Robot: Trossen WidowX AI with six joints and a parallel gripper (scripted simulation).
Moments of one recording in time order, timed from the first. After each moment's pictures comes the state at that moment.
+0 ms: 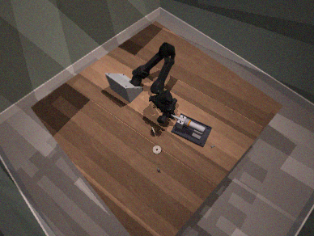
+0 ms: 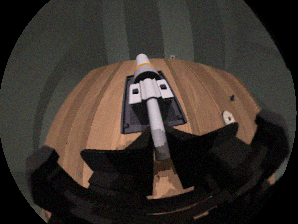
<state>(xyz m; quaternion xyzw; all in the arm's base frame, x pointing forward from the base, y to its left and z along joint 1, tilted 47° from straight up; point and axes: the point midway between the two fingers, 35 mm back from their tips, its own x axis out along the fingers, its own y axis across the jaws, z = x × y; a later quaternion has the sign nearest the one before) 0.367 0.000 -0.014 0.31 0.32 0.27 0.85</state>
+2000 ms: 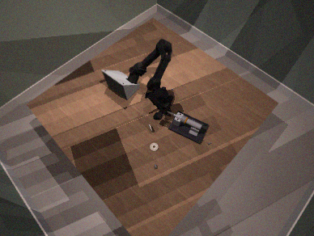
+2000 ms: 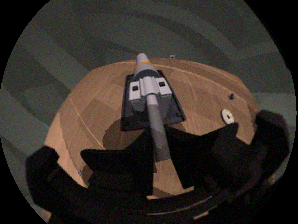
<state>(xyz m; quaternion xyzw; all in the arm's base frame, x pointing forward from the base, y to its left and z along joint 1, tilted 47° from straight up) 0.361 -0.001 -0.015 0.31 0.32 0.27 0.85</state>
